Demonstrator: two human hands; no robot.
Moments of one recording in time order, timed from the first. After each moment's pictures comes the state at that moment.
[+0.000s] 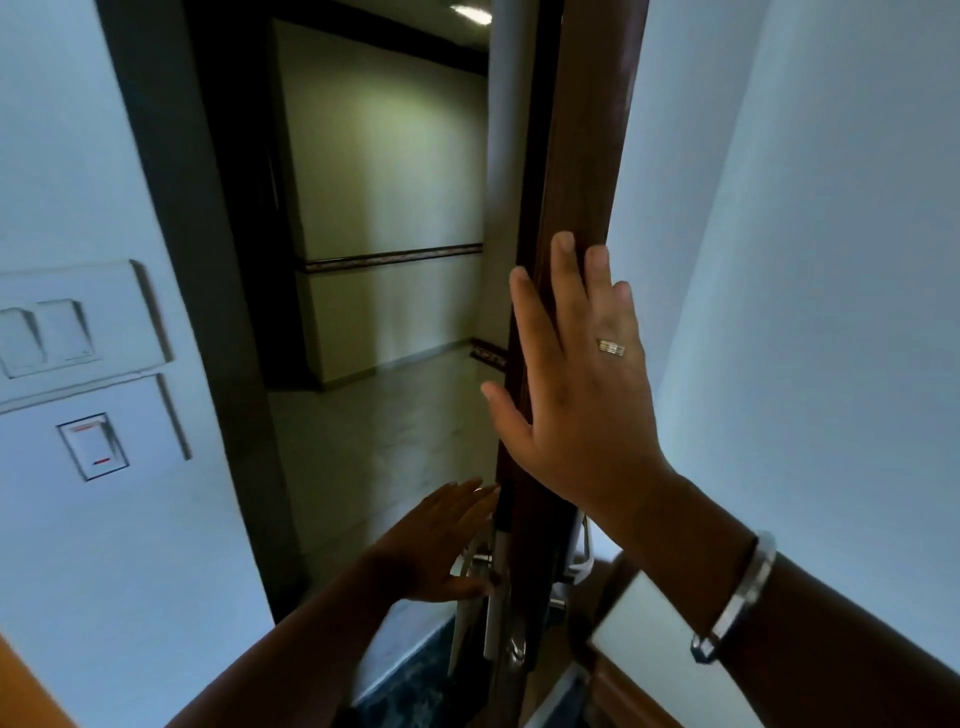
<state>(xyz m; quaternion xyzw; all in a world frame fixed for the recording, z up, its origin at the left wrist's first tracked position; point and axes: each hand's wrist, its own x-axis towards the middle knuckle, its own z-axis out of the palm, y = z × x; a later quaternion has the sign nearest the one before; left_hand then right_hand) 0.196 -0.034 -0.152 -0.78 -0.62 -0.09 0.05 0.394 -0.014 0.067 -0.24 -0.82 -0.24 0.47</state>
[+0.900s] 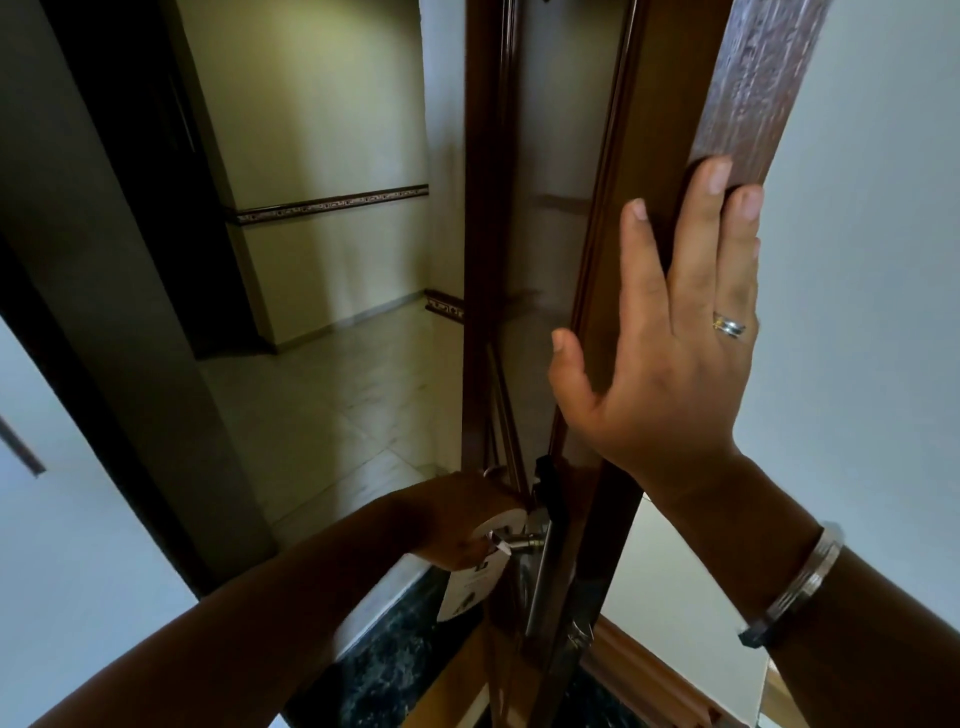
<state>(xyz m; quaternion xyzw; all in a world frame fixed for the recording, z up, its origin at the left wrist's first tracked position) 0.244 0.035 -0.136 -0.86 -0.50 -0.05 -0.08 0.452 0.044 0.048 -0.29 -0.69 -0.34 0.57</state>
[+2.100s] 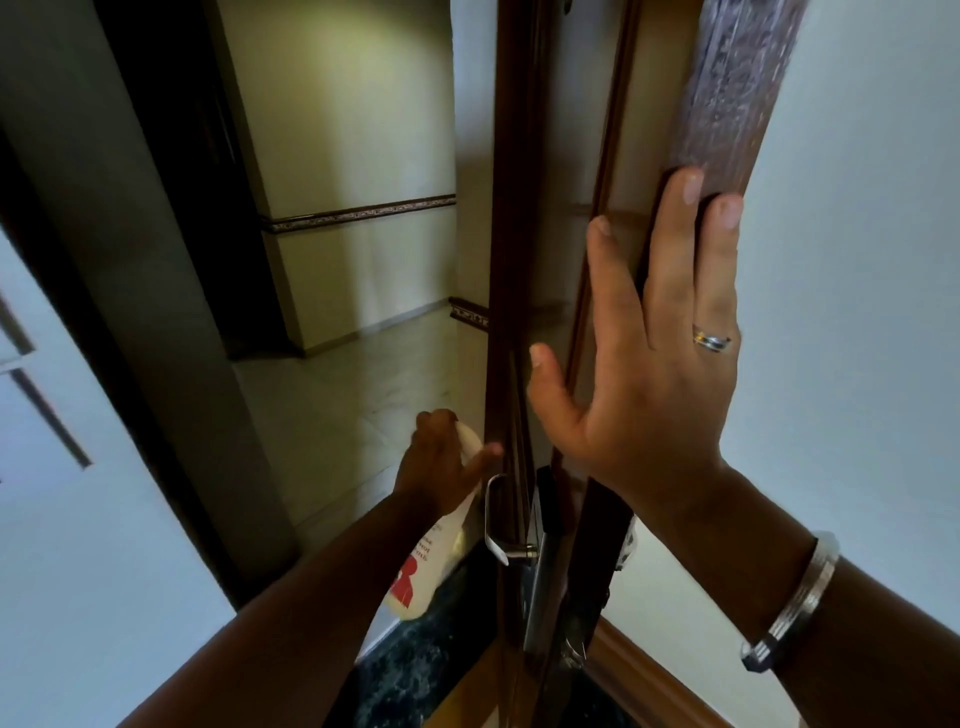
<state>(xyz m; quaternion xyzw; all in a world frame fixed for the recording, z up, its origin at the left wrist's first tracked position) 0.221 0.055 -0.140 -0.55 -0.76 -0.35 -0.01 0.432 0.036 0.046 -0.24 -0.72 -0.28 0.59</state>
